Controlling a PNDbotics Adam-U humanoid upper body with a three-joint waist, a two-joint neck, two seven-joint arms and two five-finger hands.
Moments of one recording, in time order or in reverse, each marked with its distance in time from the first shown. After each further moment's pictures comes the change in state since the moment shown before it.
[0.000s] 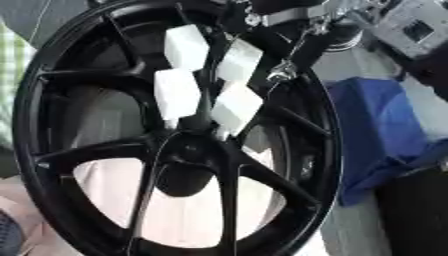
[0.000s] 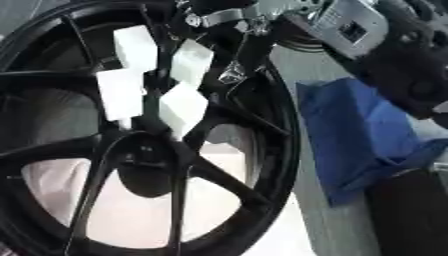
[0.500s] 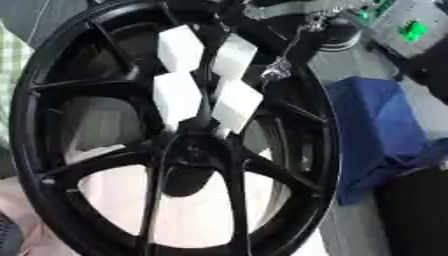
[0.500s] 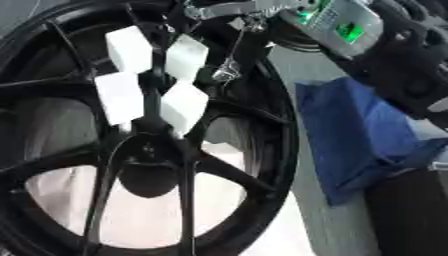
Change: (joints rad) left arm 0.000 0.000 0.000 0.000 0.000 -0.003 0.004; right arm -0.010 0.007 0.005 0.037 -0.048 0.033 -0.061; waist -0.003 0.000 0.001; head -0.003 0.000
